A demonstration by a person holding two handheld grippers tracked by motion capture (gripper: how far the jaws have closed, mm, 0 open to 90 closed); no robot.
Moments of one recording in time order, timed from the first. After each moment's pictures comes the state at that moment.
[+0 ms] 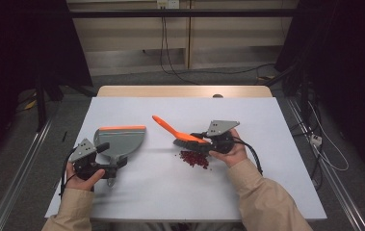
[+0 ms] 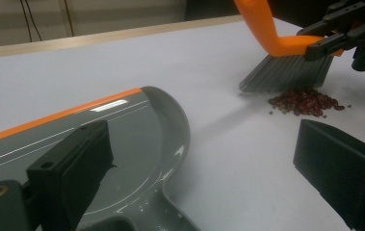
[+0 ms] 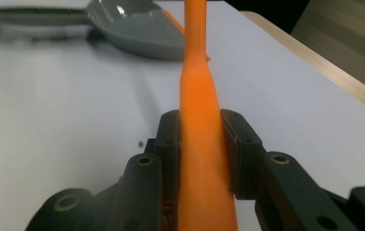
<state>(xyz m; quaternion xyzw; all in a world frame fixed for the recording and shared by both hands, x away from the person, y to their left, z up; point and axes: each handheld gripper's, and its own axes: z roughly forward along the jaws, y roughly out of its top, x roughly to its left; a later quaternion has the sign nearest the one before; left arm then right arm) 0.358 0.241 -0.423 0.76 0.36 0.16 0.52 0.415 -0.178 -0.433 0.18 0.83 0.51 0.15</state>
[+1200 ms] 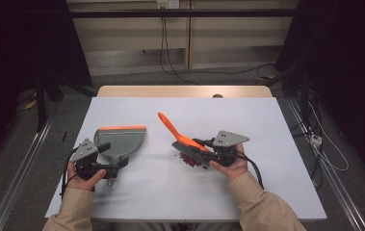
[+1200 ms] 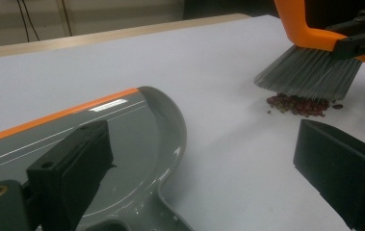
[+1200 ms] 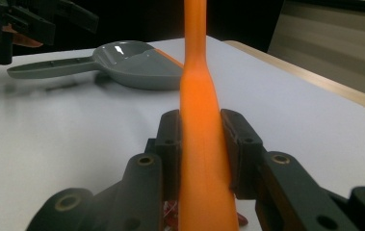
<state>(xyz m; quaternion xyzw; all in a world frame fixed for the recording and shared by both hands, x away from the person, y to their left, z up) 0.358 0.239 -0.423 0.76 0.35 0.16 0.52 0.373 -0.178 -0.439 0.24 0.77 0.57 0.17</state>
